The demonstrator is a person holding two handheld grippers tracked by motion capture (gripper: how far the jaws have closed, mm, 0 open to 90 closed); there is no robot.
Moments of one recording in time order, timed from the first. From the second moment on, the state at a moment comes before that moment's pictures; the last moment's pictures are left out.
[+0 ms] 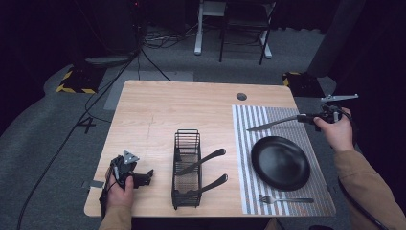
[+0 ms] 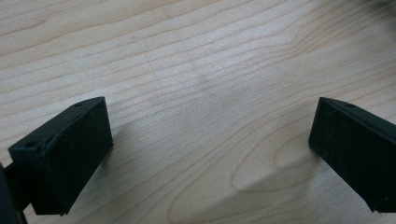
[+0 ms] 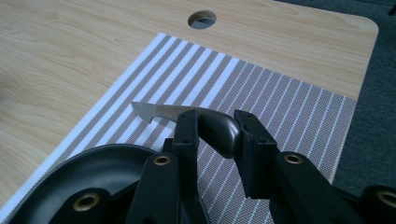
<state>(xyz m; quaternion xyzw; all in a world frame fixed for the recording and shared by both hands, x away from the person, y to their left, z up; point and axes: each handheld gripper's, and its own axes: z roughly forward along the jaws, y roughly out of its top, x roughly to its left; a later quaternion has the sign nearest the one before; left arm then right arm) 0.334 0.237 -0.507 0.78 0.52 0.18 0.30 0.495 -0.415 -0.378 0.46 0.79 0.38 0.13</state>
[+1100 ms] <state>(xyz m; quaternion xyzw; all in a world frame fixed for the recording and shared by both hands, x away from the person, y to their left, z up) 0.334 0.237 -0.507 0.78 0.51 0.18 0.30 0.509 -0.439 -0.425 0.52 0.79 0.31 0.13</state>
